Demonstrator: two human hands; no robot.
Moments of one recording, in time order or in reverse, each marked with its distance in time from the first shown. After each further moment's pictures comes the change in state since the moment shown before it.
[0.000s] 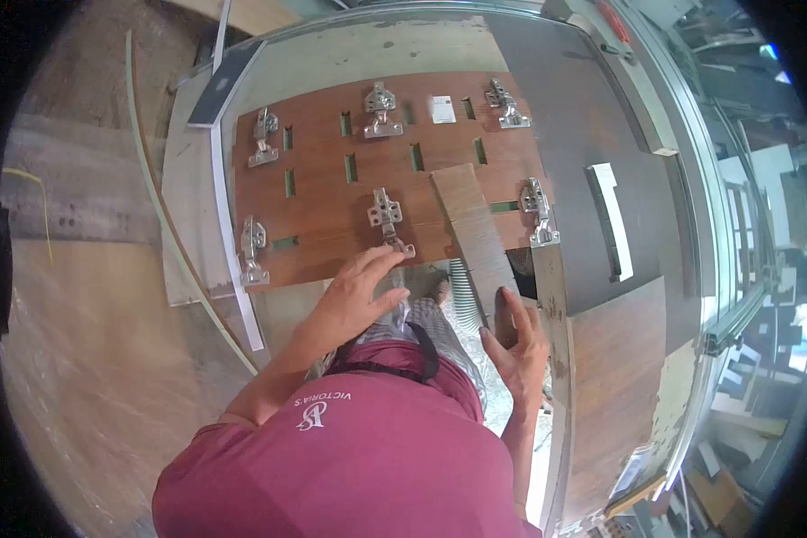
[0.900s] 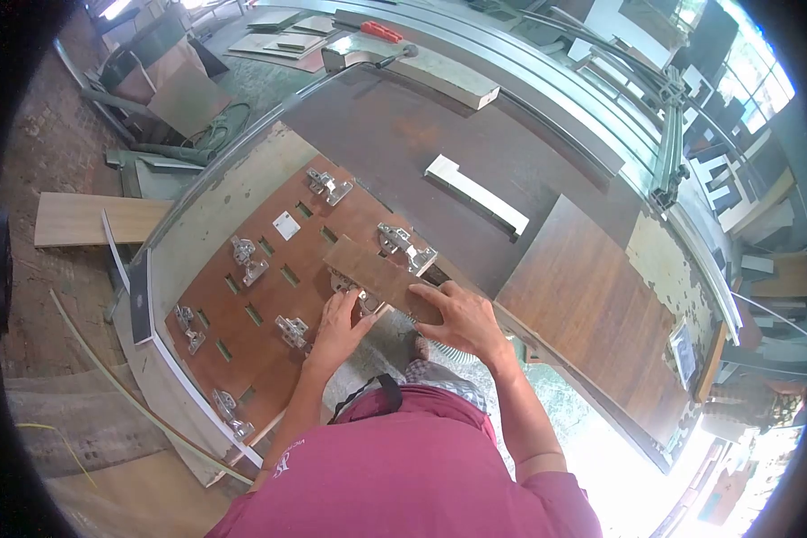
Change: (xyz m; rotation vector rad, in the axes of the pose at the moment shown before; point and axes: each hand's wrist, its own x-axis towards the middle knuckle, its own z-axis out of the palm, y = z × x) left_hand 0.111 0.011 0.074 0.070 -0.278 0.140; right_hand 0.042 0.023 -0.049 -0.254 0.014 -0.036
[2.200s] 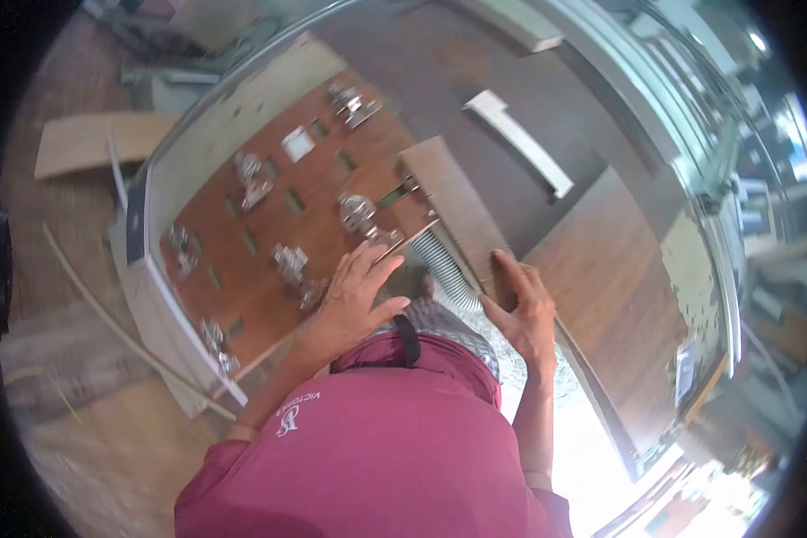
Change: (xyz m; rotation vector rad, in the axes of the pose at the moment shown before) left_hand -0.025 0.050 -0.009 0.075 -0.076 0.188; right_hand -0.048 0.041 0.006 0.272 0.229 0.146
